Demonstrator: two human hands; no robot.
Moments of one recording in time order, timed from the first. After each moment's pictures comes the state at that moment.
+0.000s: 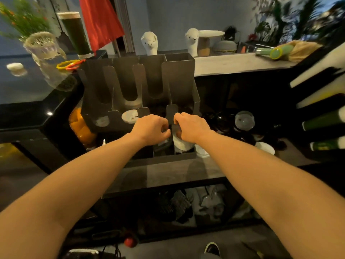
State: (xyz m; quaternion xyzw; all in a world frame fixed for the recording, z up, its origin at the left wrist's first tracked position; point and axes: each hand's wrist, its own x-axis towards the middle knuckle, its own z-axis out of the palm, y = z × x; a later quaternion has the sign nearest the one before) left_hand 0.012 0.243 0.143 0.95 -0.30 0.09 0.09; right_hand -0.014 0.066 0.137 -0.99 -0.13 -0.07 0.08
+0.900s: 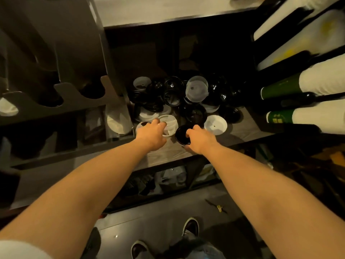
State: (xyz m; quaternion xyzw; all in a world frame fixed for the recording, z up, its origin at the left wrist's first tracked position) left_hand 0.034 -0.007 -0.015 0.96 -0.25 -0.14 -0.01; right_hand -0.036 -0.187 -0.023 -0.98 0.05 0.18 0.06
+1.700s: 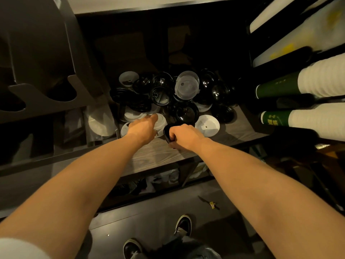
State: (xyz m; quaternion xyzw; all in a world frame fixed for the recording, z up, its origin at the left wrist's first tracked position) left_hand 0.072 -0.037 -0.041 0.96 -0.23 -0.13 0.02; right_hand -0.007 -0.204 -0.023 -0.97 -0.04 0.18 0.16
